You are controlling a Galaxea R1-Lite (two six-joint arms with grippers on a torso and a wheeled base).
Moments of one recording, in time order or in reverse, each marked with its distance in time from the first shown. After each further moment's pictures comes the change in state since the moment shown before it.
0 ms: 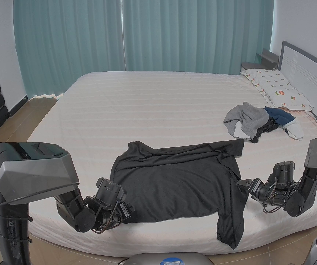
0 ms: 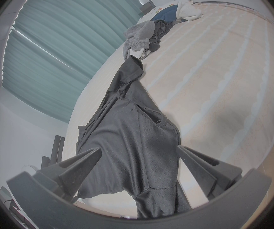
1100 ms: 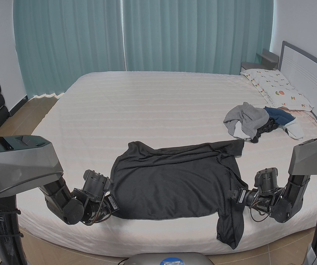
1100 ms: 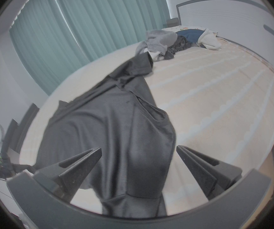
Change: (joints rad) left arm 0.080 -0.069 0.016 0.042 0.022 0.032; right arm 0.145 0.080 -0.050 0.024 -0.281 -0.276
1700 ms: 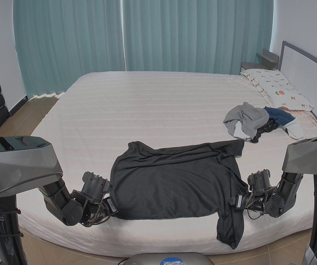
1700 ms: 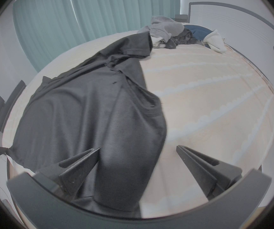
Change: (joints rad) left arm 0.005 0.001 0.020 0.000 -0.005 0.021; right arm -0.027 0.081 -0.139 0.214 -0.054 -0.155
